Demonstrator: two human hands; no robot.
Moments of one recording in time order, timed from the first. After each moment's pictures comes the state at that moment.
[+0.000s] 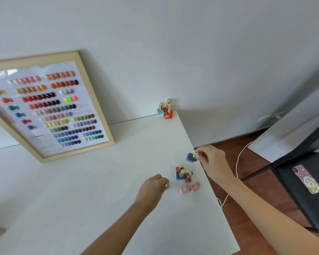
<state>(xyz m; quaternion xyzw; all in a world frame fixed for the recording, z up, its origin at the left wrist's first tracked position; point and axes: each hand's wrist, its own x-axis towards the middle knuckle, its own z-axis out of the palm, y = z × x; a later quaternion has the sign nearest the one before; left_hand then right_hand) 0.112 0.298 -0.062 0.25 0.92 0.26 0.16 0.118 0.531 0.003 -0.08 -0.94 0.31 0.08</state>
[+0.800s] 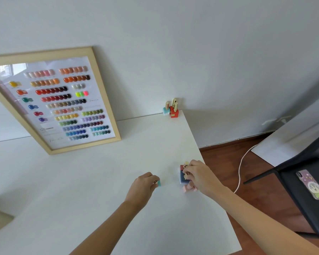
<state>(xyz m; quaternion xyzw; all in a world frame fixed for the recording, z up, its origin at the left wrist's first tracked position) 0.115 0.255 -0.057 0.20 0.92 0.30 0.13 0.135 0.492 -0.034 0.02 -0.96 0.23 -0.14</state>
